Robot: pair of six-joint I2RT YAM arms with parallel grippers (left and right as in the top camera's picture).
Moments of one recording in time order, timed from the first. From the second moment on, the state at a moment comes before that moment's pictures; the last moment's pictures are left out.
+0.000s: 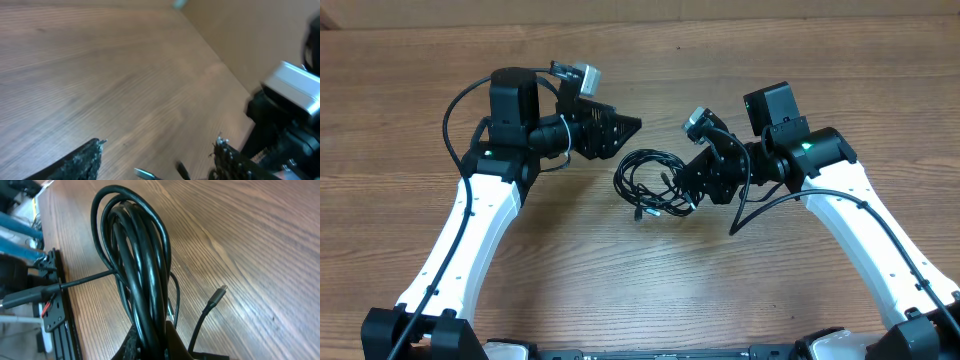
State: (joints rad) left arm -0.15 1.50 1.12 -0.25 0.87 -0.14; right arm 0.33 1.51 1.24 -0.84 -0.76 -0.40
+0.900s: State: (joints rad) left arm -0.13 1.50 1.12 -0.55 1.07 0.11; right arm 0.28 1.51 1.24 -0.83 -0.79 -0.39
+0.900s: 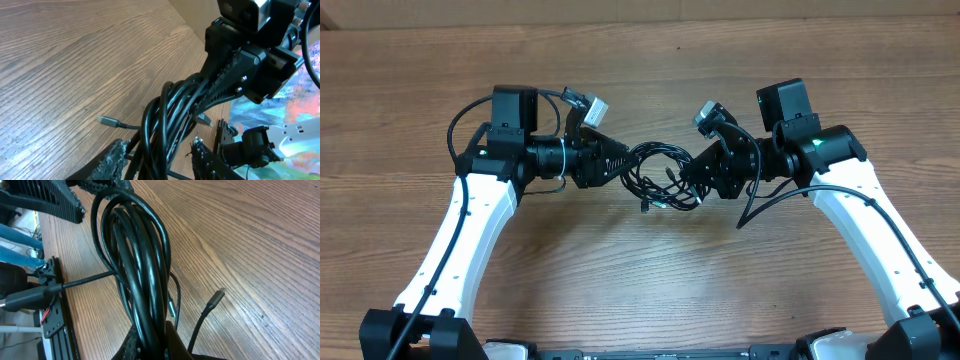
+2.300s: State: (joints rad) left arm -0.21 1.50 1.12 -0.50 0.74 0.06; right arm 0.27 1.51 1.24 -0.67 -0.81 0.09
